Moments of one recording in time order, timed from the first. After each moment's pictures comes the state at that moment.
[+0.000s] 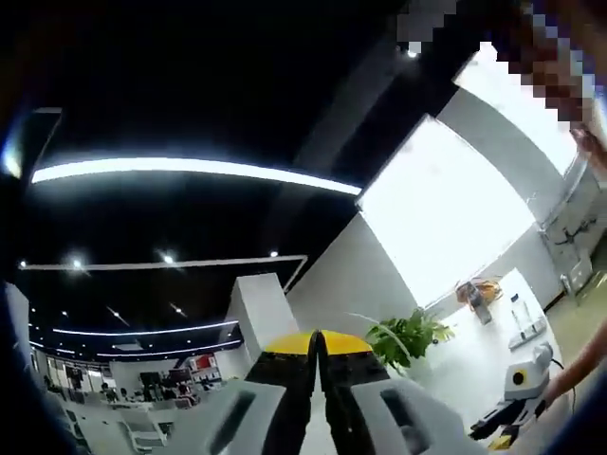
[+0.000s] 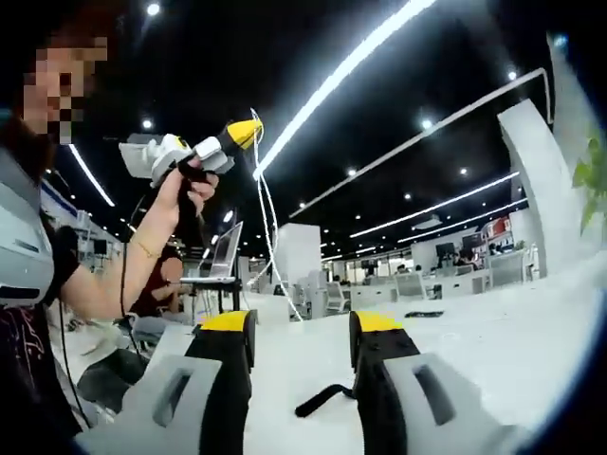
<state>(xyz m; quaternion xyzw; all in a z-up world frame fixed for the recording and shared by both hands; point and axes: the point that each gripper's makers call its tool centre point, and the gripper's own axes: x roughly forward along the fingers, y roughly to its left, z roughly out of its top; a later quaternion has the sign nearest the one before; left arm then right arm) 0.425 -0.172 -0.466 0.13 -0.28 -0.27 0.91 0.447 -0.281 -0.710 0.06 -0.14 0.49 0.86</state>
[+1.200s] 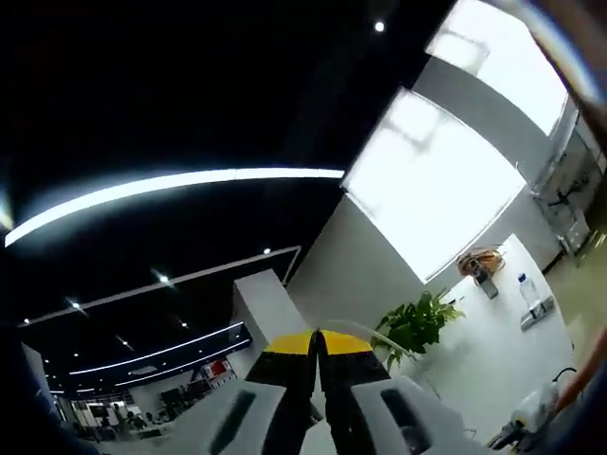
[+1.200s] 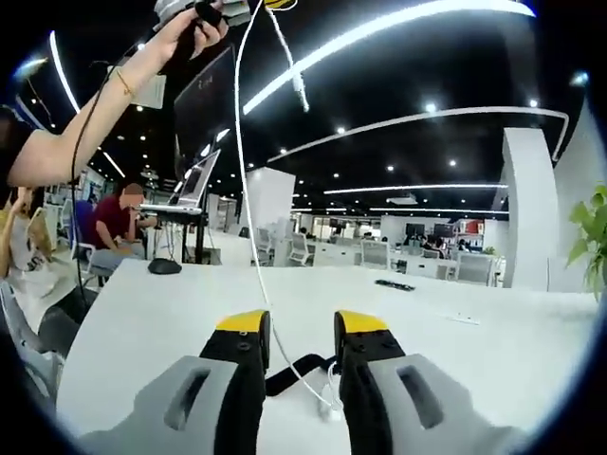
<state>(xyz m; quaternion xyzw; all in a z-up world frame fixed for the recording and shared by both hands) 0.422 -0.192 -0.396 0.21 -0.25 -0.26 0.91 0.478 -0.222 -0.771 -0.06 -0.06 0.45 0.89</state>
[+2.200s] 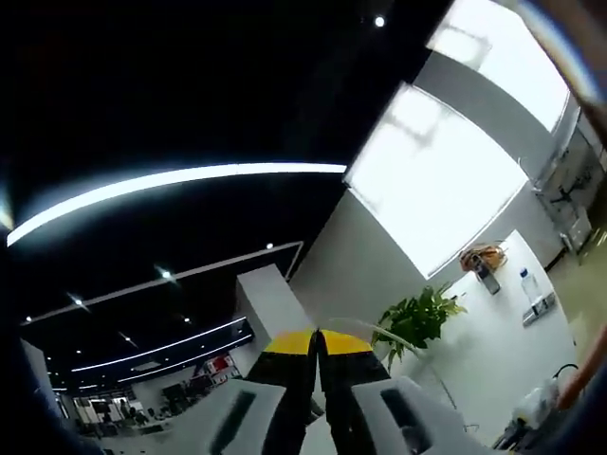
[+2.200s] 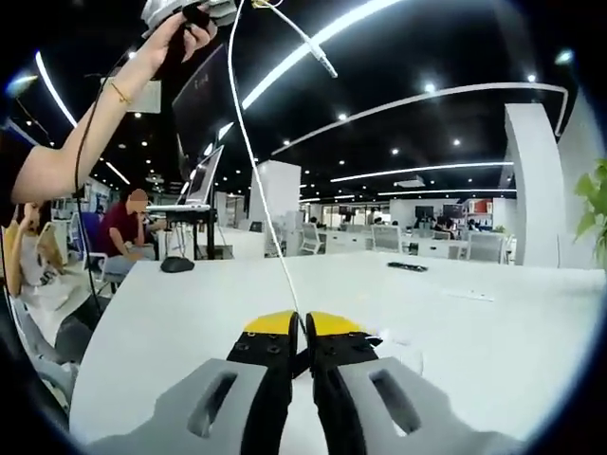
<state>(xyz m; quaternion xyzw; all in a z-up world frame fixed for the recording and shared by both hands) 0.428 -0.184 -0.408 0.20 -0.25 -0.25 0.91 0.471 -0.223 -0.783 -0.04 -0.03 0.47 0.88</state>
